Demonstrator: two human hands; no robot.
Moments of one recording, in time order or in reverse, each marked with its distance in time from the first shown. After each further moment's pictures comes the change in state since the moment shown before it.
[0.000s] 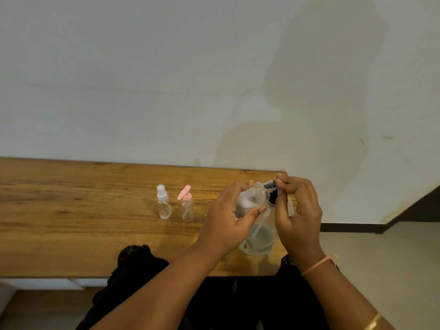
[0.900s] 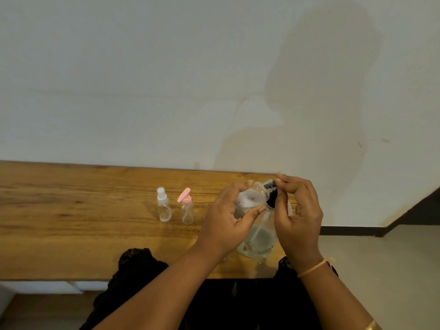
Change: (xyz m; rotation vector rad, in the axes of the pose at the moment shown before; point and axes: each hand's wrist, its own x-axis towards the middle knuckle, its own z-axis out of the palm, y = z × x) left_hand -0.002 0.008 -0.002 -0.043 0.034 0.013; right_hand 0.001 -0.009 -0.002 0.018 0.030 -0.004
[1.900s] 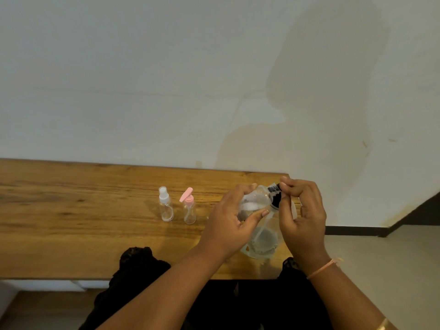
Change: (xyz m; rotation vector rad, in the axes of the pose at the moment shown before) left_hand 0.000 -0.006 0.000 0.032 -0.057 -0.025; right_hand -0.003 0.012 -0.002 0.005 -0.038 0.004
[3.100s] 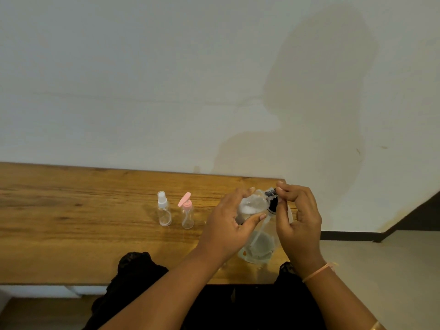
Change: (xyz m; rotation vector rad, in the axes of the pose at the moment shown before) left_hand 0.003 0.002 -0.001 -0.001 -0.023 -0.013; right_hand 0.000 0.000 -0.002 -0.021 -0.010 0.005
